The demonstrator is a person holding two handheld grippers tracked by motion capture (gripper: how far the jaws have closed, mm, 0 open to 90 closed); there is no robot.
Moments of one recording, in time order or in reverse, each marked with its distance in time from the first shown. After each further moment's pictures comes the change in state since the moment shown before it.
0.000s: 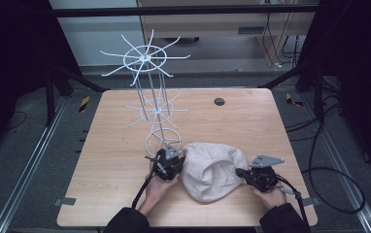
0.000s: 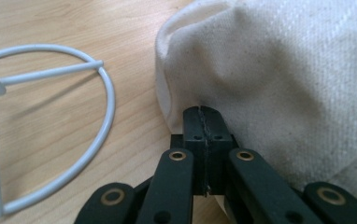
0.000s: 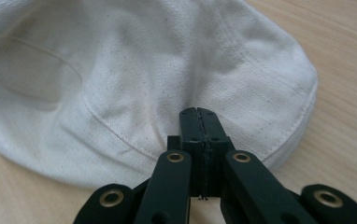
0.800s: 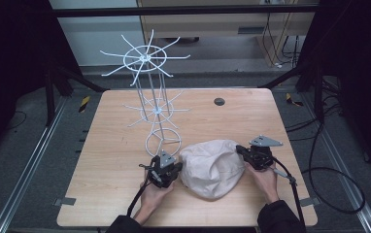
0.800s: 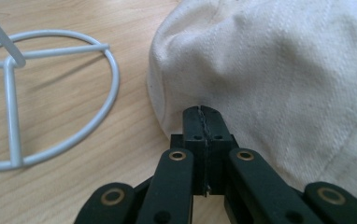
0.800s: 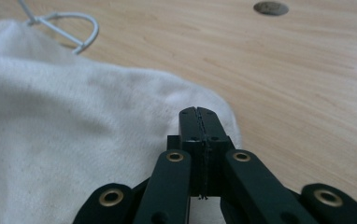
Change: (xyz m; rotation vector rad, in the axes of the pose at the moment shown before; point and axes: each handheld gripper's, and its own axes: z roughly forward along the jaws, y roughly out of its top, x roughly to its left) left arm -0.005 -0.014 -0.021 -0.008 0.015 -0.002; right arm -0.037 0.034 0.028 -0.140 -0.152 0.104
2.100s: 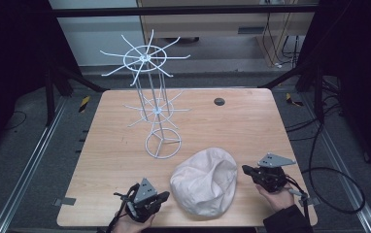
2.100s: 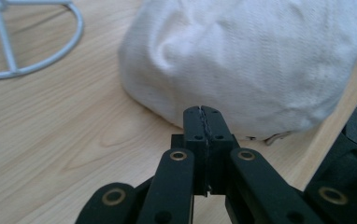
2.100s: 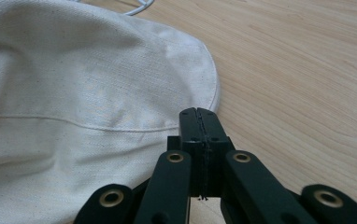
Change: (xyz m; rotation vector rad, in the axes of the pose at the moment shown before) left arm -0.020 -0.052 -0.090 0.031 -0.146 0.084; right arm 0.026 -0.020 -0.066 0.081 0.096 -0.100
